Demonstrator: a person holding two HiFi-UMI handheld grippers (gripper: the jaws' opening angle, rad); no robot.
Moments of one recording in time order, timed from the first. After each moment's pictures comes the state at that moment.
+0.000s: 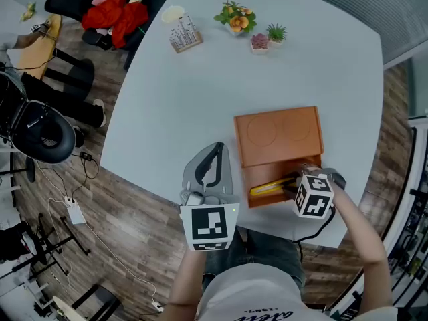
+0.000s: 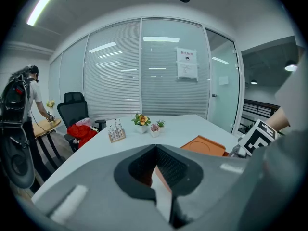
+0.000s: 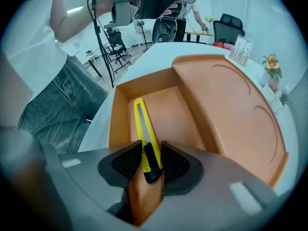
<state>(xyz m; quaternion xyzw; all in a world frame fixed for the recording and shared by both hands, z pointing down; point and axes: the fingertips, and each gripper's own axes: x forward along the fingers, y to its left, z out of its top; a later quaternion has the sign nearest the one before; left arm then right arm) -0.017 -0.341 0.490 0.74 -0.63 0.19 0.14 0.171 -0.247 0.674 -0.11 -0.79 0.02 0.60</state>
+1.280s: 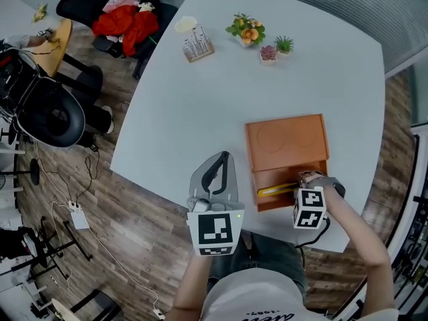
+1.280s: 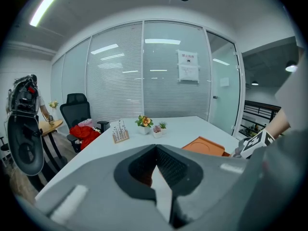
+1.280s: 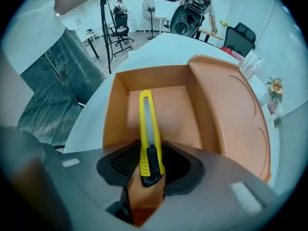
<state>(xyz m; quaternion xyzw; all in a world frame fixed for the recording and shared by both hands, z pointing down) -0.032 -0.326 0.479 0.74 -0.63 0.18 0.14 0.164 -0.242 0.684 -0.10 -0.76 -0.08 0.64</state>
